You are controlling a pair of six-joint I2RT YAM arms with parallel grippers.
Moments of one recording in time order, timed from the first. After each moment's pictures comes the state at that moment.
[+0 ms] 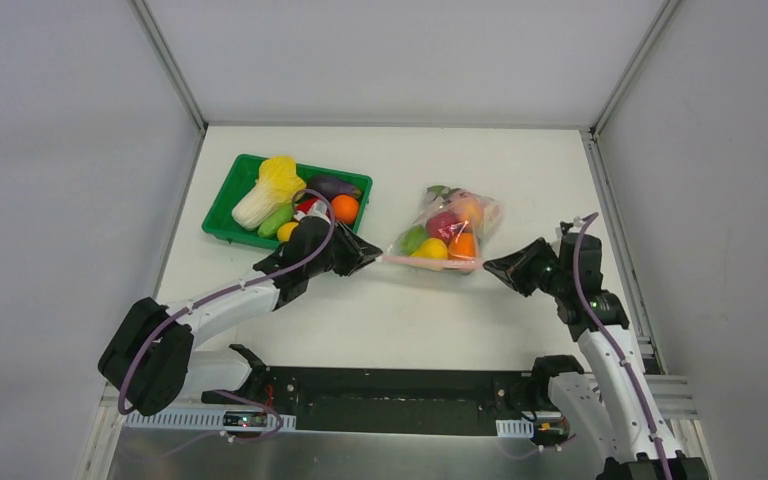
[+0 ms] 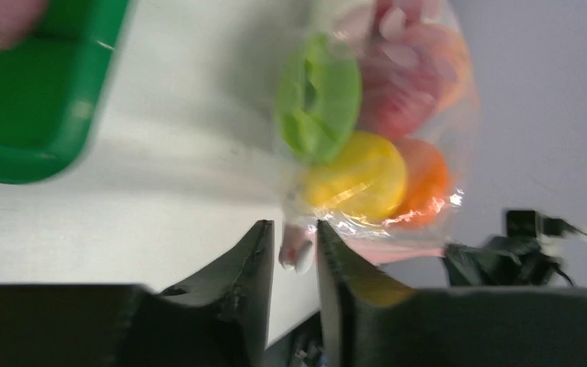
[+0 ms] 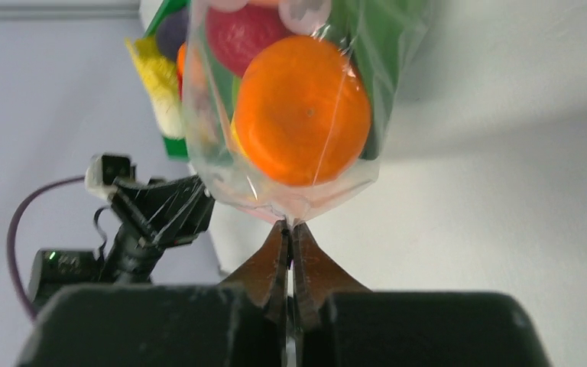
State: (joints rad) left arm -0.62 1.23 0.57 0.16 0.04 -1.26; right arm 0.12 0.67 0.55 -0.50 -0.44 1.04
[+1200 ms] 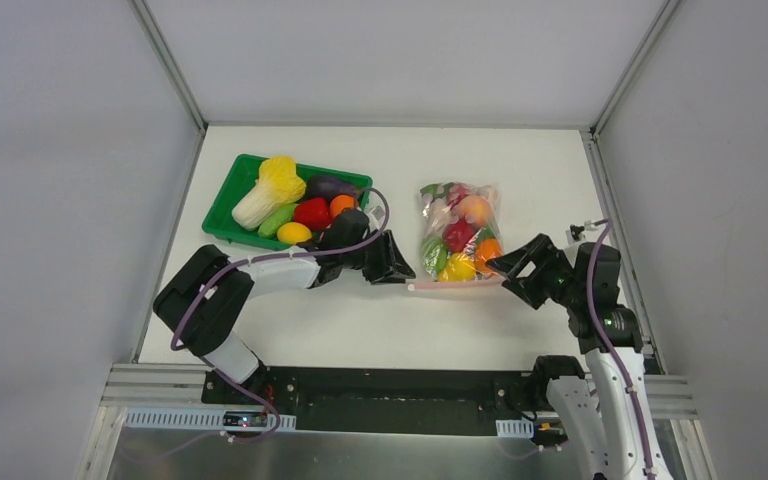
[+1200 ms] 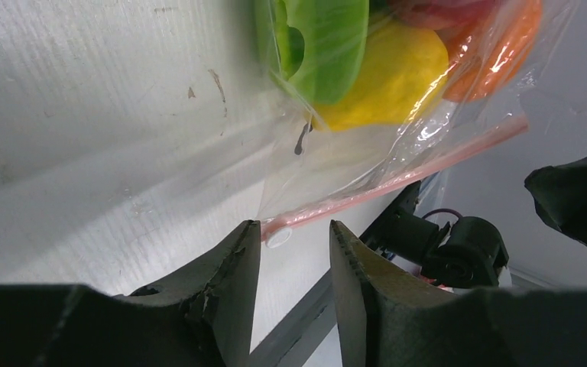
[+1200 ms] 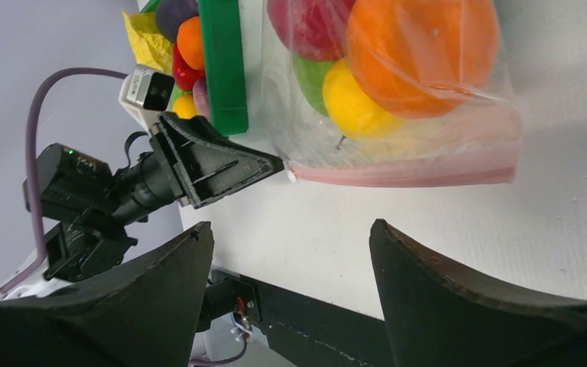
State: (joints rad) left arm -0.70 1.58 0.76 0.16 0.40 -1.00; right arm 0.03 0.57 0.63 -0.69 -0.46 0.84
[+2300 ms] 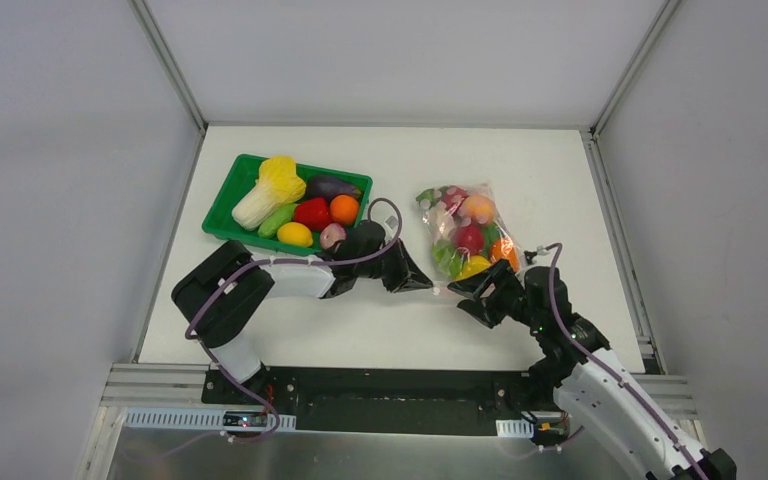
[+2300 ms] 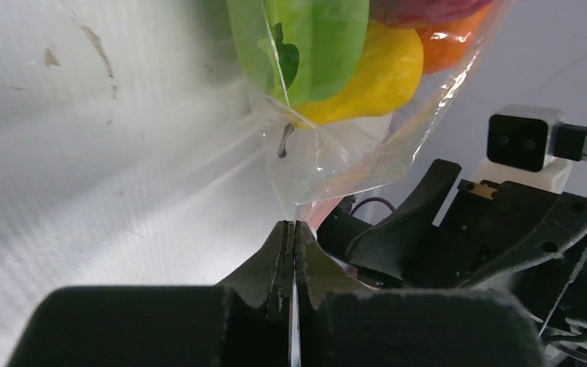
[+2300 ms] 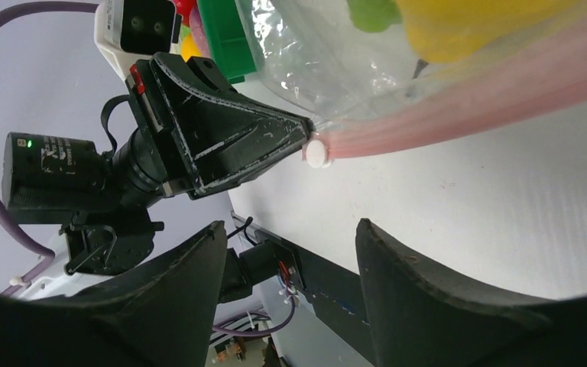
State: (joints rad) left arm -0.80 1.68 0.75 0.38 0.40 -1.24; right arm 0.47 0.50 0.31 -0.35 -0.31 1.28
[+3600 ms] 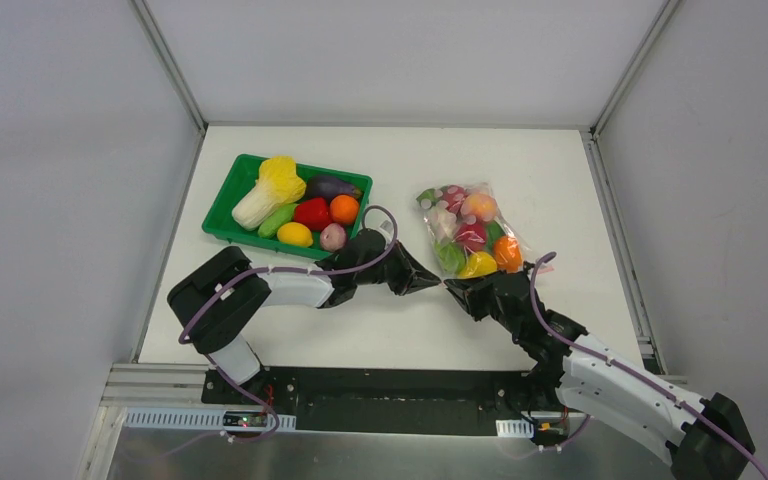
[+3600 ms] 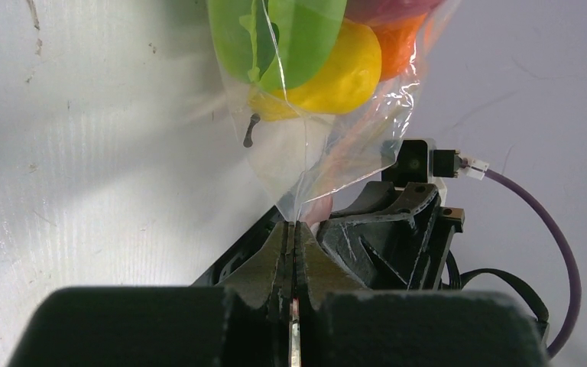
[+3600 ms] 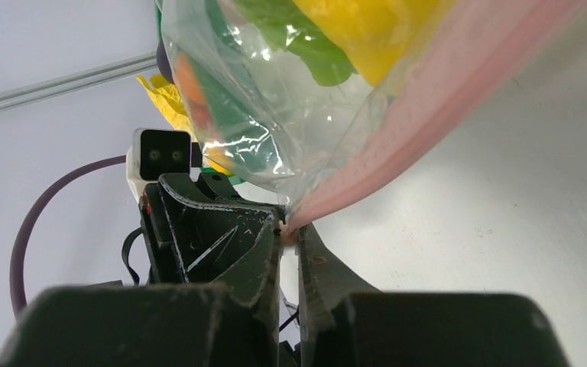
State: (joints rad) left arm -0.87 1.64 0.70 0.52 0.29 -1.53; right arm 0.78 0.68 0.28 -0.15 0.21 1.69
